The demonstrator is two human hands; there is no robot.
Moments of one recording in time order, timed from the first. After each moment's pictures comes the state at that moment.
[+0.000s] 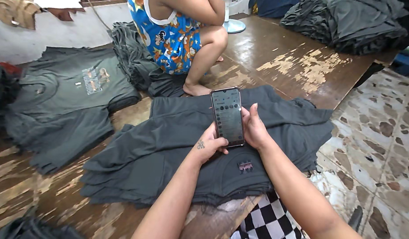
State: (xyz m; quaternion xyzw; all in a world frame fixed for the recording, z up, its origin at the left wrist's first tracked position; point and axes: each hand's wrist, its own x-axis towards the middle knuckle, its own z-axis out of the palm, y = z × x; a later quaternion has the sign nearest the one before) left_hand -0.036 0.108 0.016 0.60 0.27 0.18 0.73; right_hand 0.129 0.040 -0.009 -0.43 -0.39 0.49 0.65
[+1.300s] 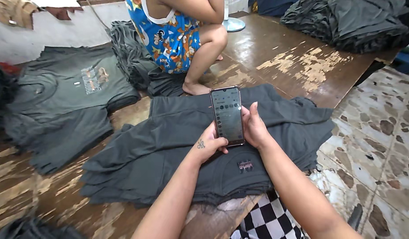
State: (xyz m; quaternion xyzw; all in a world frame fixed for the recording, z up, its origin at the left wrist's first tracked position) left_hand -0.035 0.110 0.014 0.62 0.27 0.17 0.72; right_hand 0.129 0.039 -0.006 -0.42 -0.39 0.50 0.65
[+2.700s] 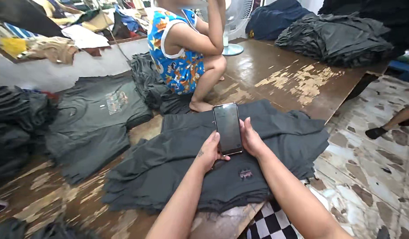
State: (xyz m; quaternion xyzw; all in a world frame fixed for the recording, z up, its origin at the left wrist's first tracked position) left_hand -0.035 0.106 0.029 0.57 0.30 0.22 0.73; right_hand 0.125 0.042 0.000 -0.48 -0.41 0.45 0.64
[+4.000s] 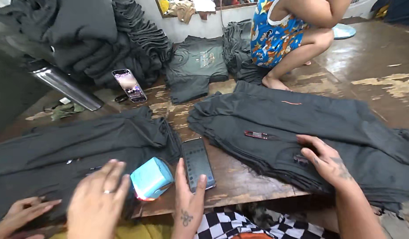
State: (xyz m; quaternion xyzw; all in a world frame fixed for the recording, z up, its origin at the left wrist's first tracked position) left_hand -0.238 -0.102 -0.003 0.51 0.66 0.47 0.28; right_hand 0.126 -0.037 -0.022 -0.57 -0.71 0.16 0.38
